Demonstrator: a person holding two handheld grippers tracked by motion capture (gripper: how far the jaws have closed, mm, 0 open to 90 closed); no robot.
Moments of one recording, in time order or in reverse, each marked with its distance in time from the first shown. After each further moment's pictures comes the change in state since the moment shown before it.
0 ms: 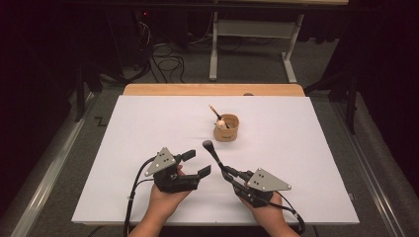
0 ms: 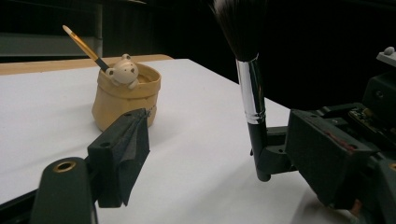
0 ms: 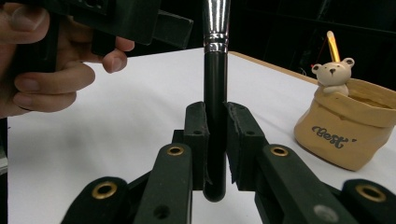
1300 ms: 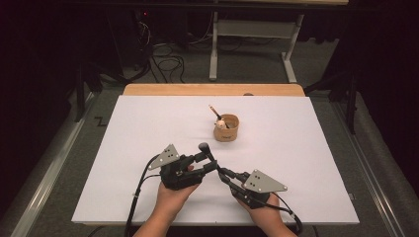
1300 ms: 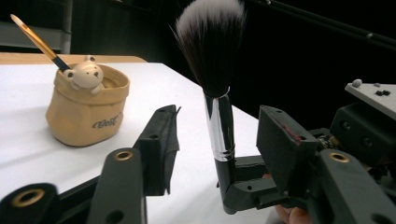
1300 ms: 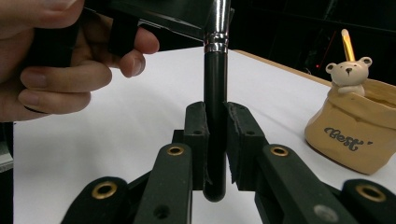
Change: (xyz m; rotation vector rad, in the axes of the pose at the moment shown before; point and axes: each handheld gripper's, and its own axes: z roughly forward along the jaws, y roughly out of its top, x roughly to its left) left arm -0.001 0.004 0.015 -0.021 -0.119 -0.093; right arm 0.005 -0.002 0.005 0.008 0.018 -0.017
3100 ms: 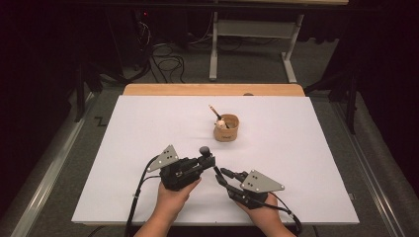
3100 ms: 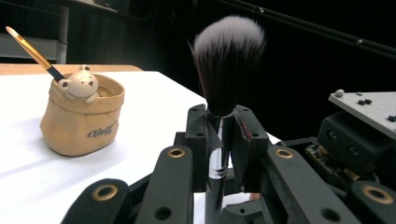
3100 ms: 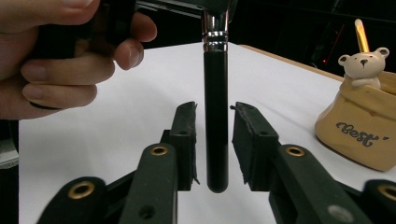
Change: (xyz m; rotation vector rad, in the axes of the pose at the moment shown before) left arm -0.002 -0.002 -0.001 -0.033 0.000 0.037; right arm 0.001 -0.003 0.005 0.010 0.025 0.008
